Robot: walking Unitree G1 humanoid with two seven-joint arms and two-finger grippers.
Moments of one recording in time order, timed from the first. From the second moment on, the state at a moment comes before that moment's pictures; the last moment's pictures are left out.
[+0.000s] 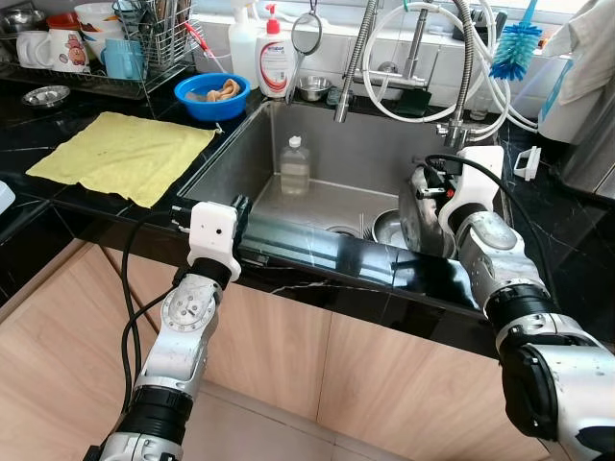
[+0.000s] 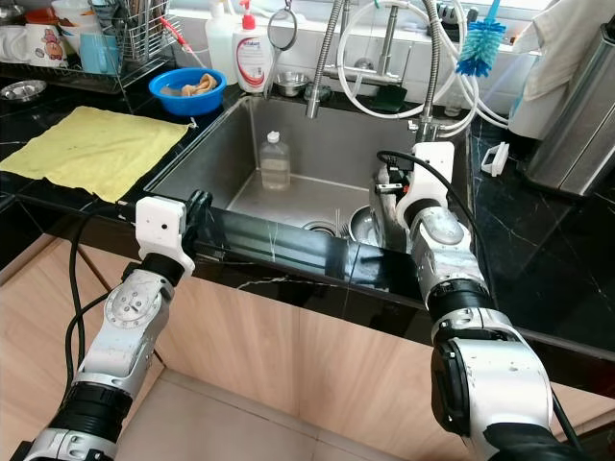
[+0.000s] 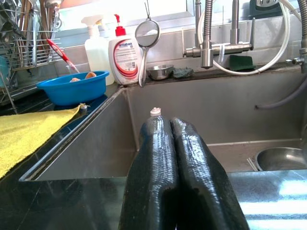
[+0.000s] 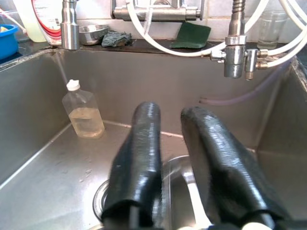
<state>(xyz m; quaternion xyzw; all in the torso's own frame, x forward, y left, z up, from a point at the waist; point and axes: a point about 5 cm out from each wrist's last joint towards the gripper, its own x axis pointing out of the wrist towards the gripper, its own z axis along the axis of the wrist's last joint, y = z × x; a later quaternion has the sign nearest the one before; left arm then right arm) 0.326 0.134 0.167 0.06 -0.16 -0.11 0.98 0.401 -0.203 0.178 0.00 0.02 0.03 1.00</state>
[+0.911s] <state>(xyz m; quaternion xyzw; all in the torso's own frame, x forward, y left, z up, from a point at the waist) 0.322 0.137 0.171 0.06 -0.18 -0.08 0.98 0.329 -0.186 0.172 -0.02 -0.15 0.00 0.99</state>
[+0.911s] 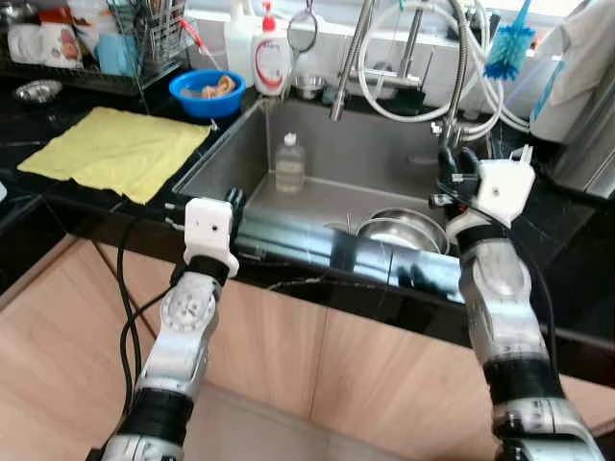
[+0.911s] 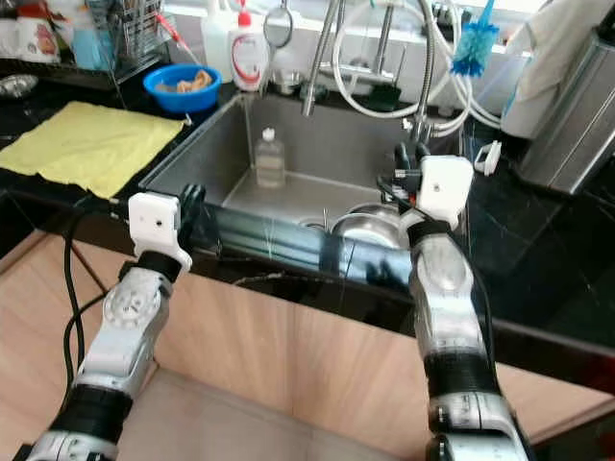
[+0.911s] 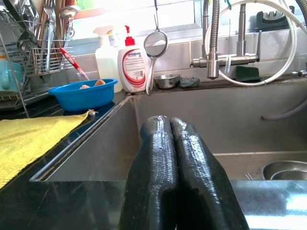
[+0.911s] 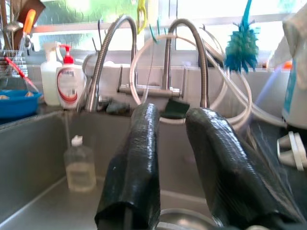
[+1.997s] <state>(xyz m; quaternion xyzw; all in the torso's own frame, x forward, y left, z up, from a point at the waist) 0.319 0.149 0.170 0.07 -0.18 -0.05 0.98 0.319 -0.172 0.178 -0.03 -0.14 -0.02 0.99</state>
